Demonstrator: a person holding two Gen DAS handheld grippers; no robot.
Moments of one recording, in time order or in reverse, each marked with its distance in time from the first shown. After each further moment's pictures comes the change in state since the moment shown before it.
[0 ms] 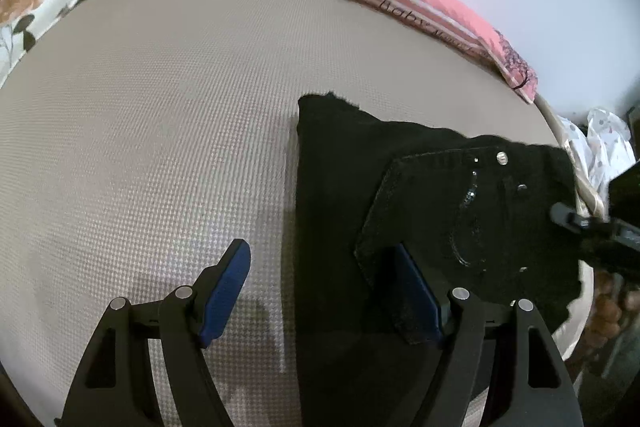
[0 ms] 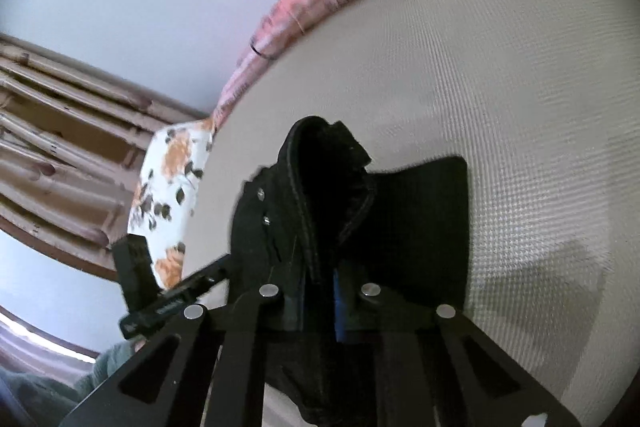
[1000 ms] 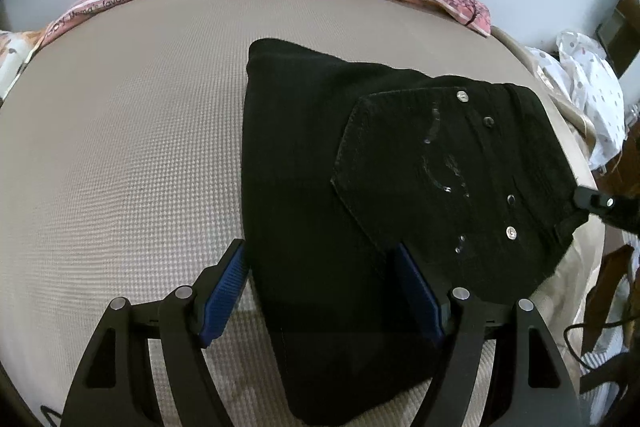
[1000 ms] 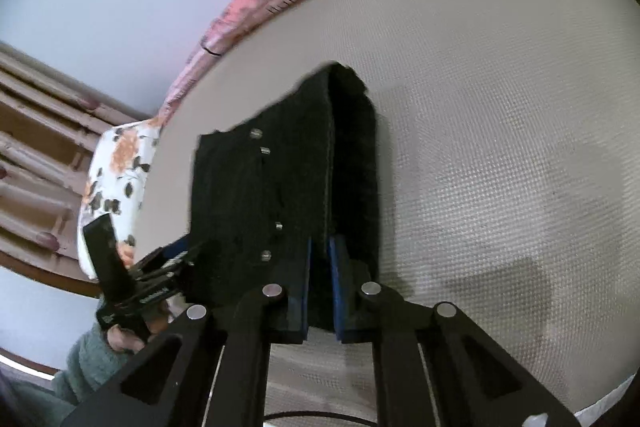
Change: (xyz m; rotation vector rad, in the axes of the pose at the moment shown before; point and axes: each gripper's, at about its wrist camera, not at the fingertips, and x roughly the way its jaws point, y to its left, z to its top) left arm 0.003 -0.051 -0.039 0.241 0.049 -0.018; right arm -0.066 0.011 -0.058 0.037 -0.016 -0.257
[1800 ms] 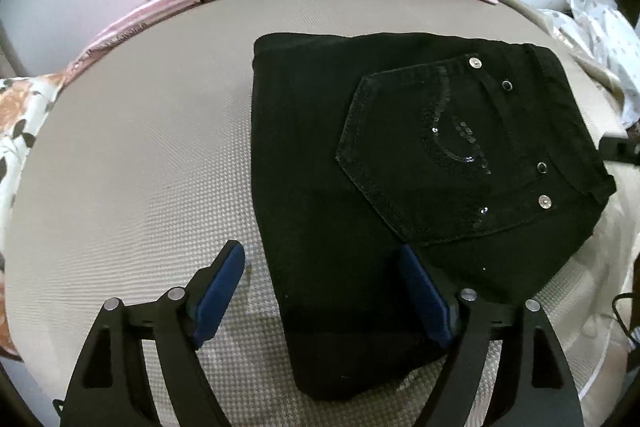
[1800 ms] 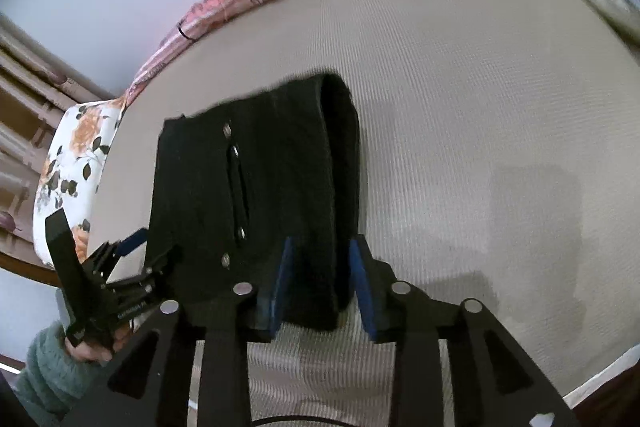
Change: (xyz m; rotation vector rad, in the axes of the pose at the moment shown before) left arm 0.004 -0.025 -0.023 0.118 -0.011 0.201; right arm 0.000 0.015 0.005 -0.082 0.006 -0.196
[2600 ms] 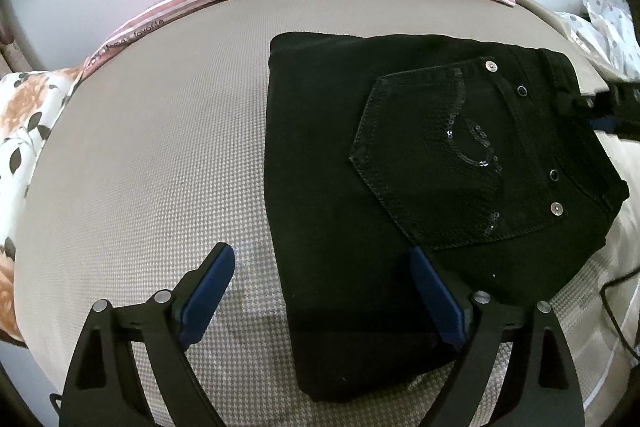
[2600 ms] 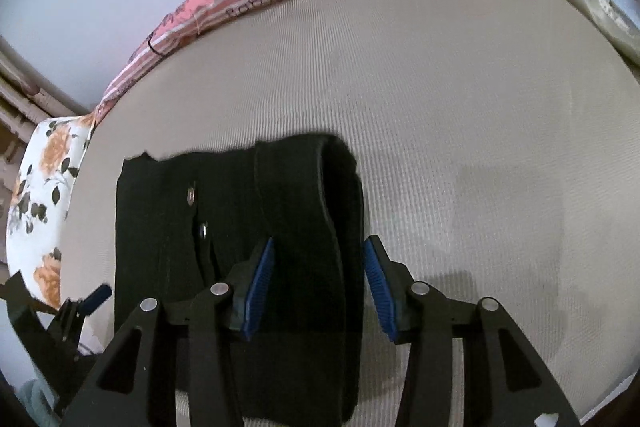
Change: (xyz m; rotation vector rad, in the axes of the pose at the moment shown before) left arm 0.001 0.000 0.000 -0.031 0.003 0.052; right arm 0.046 0.004 0.041 0.018 -0.016 -0.085
